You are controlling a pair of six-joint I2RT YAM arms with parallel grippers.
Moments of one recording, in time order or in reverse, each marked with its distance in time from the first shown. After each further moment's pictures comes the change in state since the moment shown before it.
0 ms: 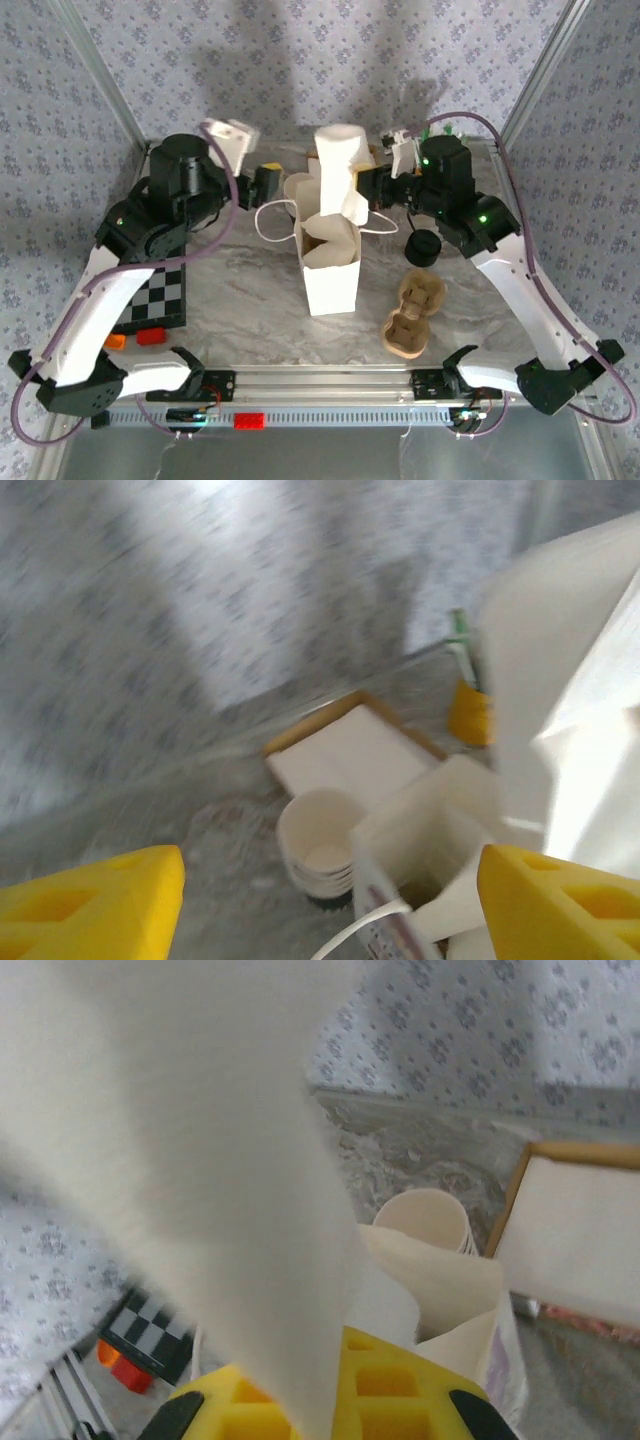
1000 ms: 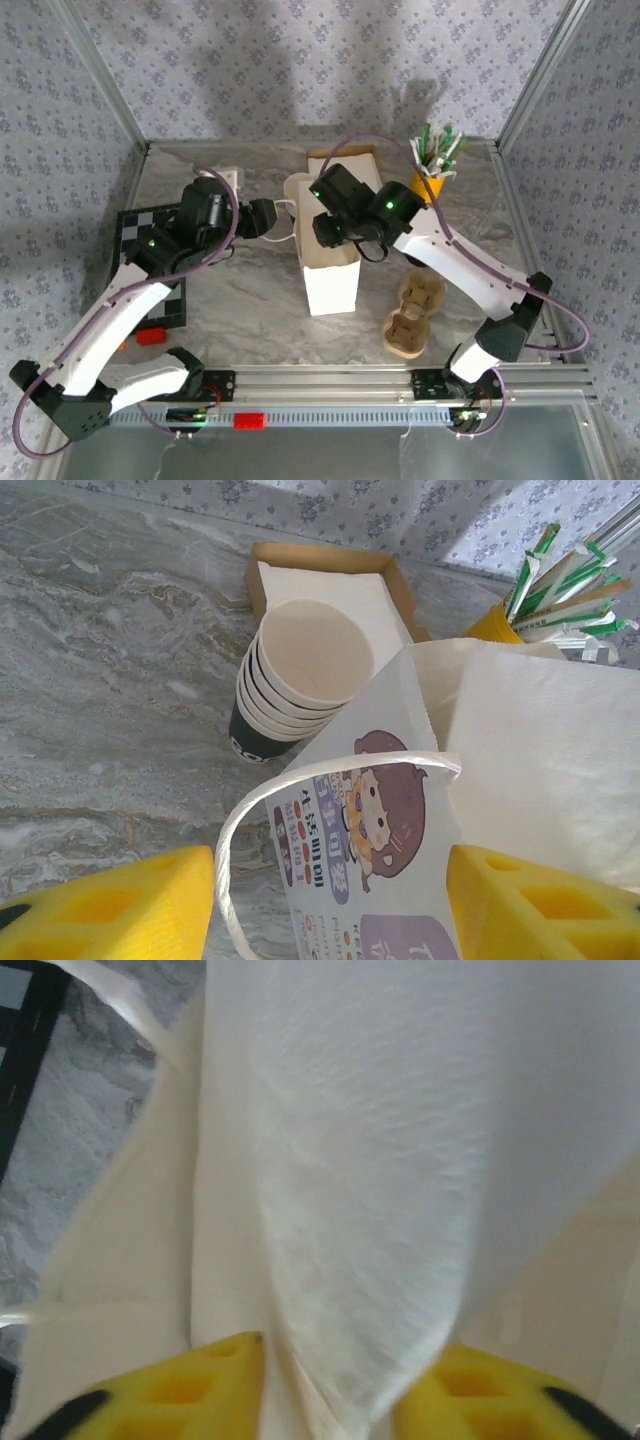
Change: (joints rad) left arm 0.020 -0.117 -0.417 0.090 0.068 -0.509; right arm 0.343 0.357 0.294 -0.557 0.436 0.083
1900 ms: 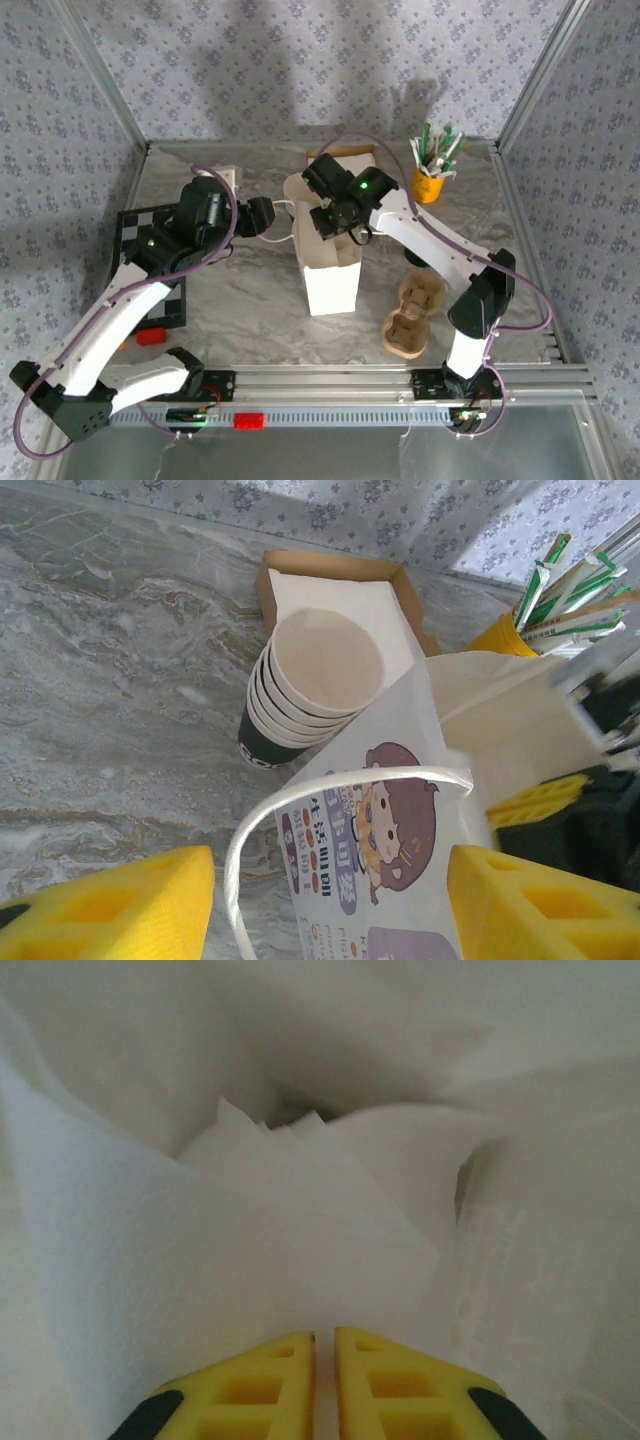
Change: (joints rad) left arm 0.013 0.000 -0.003 0.005 -0.011 0.001; right arm -0.108 0.173 0.005 0.009 -0.047 -0.115
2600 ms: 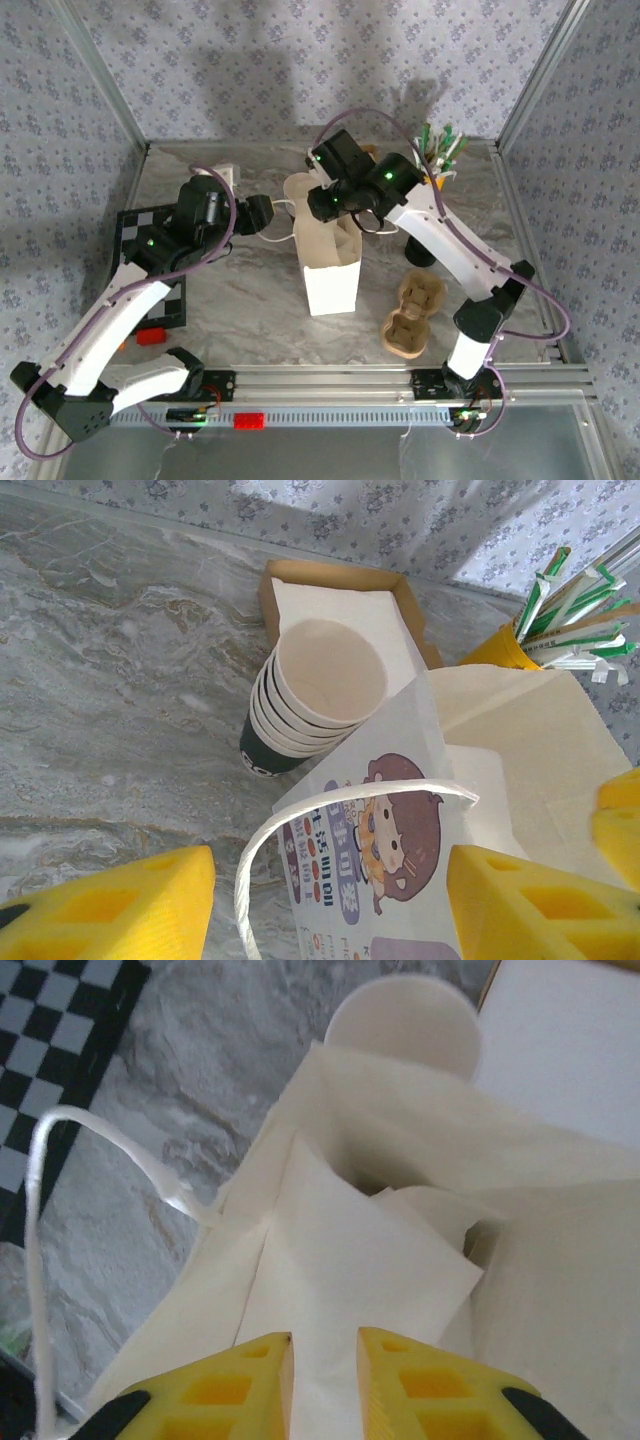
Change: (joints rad) left arm 0.019 0.000 -0.002 0.014 0.003 0.000; right arm -0.006 -0.031 0.204 -0.025 -0.096 -0.036
